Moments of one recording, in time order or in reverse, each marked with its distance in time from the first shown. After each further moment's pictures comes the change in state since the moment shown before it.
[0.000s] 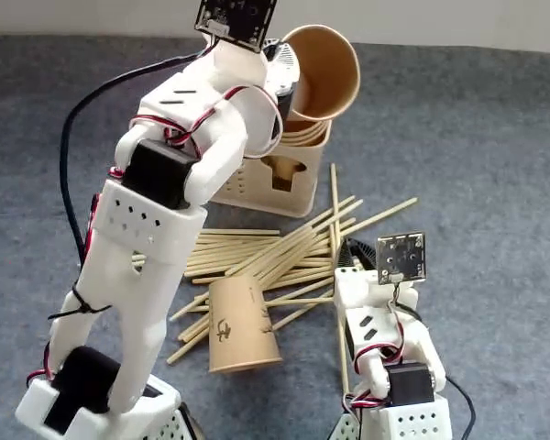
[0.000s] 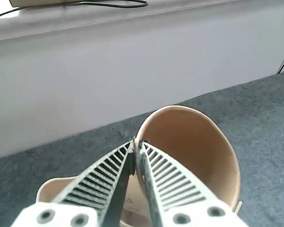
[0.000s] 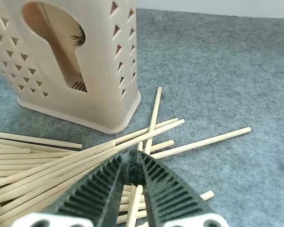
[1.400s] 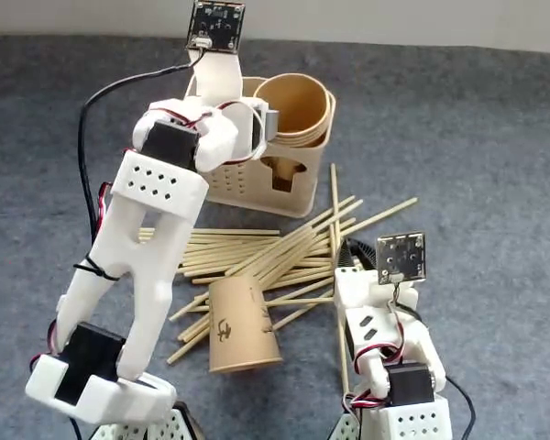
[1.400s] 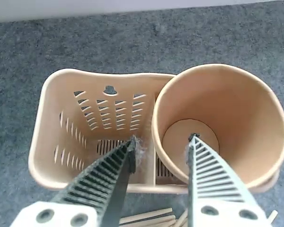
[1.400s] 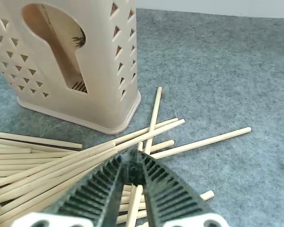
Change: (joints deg) left arm -7.3 8.6 11.7 6.0 10.5; right arm 0.0 0.0 0.0 0.0 0.0
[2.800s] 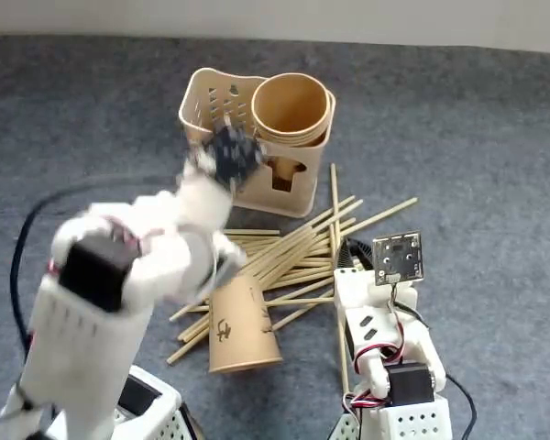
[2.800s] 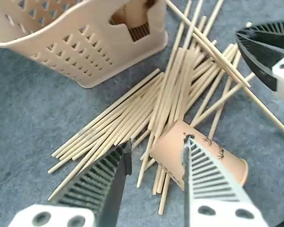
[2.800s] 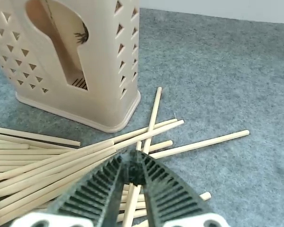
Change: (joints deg) left arm 7.6 -36.2 13.1 37.2 -22.9; right arm 0.0 0.0 0.0 0.0 2.1
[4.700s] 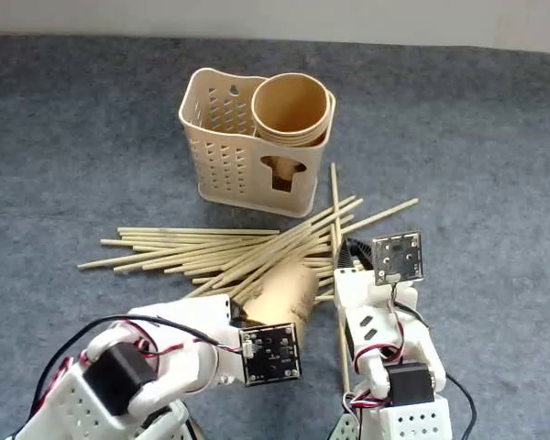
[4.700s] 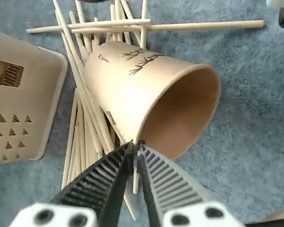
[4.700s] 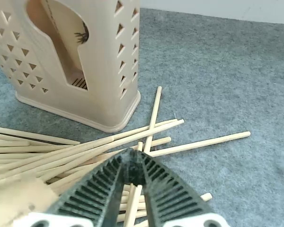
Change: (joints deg) left arm 19.1 -38.2 51.1 -14.2 -27.6; right arm 0.0 0.0 0.0 0.0 0.2
